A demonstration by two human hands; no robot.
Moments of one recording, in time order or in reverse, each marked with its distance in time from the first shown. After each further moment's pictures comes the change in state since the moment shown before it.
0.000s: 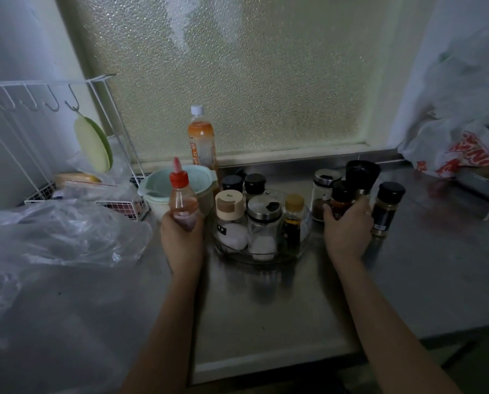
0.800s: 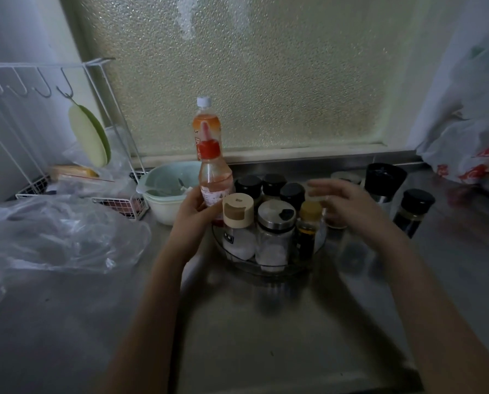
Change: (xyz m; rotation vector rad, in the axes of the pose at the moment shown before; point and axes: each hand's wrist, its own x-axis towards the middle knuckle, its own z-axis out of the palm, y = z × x) left_hand 0.032 0.028 0.005 -0.413 -0.623 0.057; right_hand 0.040 -0.042 -0.019 0.445 -0.823 -0.162
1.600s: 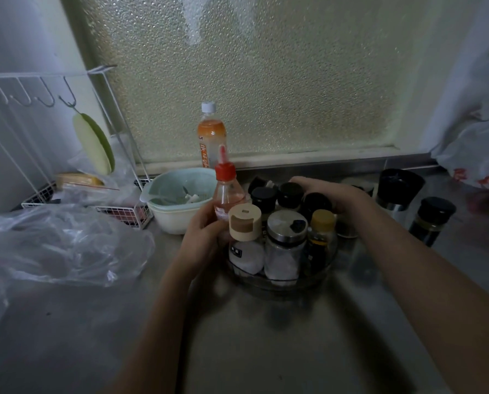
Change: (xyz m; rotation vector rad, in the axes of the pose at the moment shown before) left_hand -0.002 -0.003 0.005 -0.006 -0.070 -0.021; right_hand 0.089 -0.004 0.024 -0.129 -0.524 0.149
